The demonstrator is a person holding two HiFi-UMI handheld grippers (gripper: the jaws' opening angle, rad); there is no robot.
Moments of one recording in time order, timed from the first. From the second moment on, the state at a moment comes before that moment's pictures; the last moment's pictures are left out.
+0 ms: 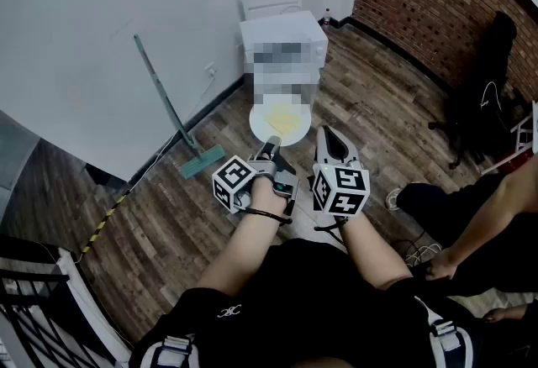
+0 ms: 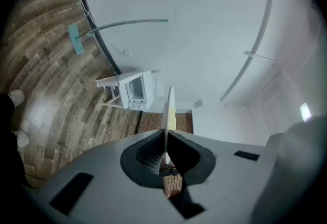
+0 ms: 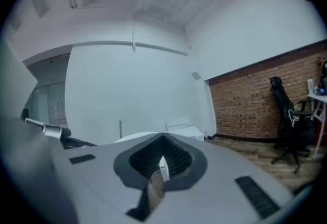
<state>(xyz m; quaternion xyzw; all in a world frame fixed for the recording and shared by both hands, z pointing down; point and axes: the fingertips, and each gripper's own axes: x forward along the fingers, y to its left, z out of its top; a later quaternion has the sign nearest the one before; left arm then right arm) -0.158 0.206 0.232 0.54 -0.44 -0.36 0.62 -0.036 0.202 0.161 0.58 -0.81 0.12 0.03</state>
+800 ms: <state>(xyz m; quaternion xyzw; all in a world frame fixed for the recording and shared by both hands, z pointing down) -0.199 0.175 0.260 0.54 -0.40 -0.33 0.66 -0.085 0.187 0.173 0.63 -0.77 0.11 0.01</state>
